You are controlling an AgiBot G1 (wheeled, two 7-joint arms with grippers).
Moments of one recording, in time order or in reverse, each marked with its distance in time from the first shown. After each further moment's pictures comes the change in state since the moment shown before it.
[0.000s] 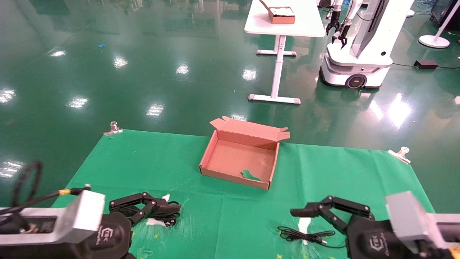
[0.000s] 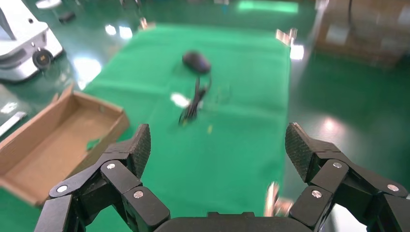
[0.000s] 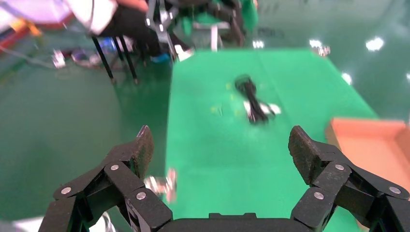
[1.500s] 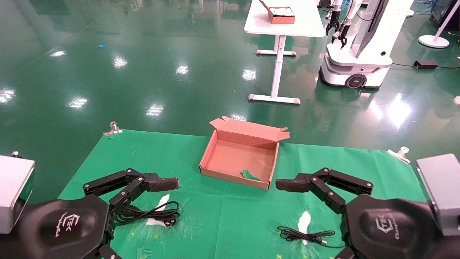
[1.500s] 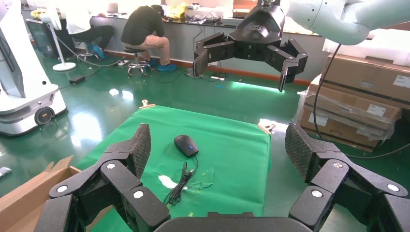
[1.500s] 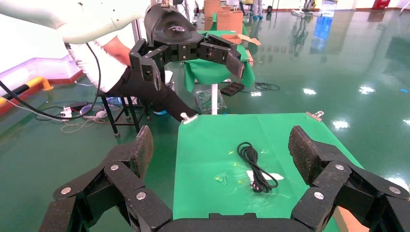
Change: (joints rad) left arm 0.171 -0.081 -0.157 -0.193 -0.354 -0.055 -0.160; right arm -0.100 -0.005 0.143 0.230 0.188 0.085 0.167
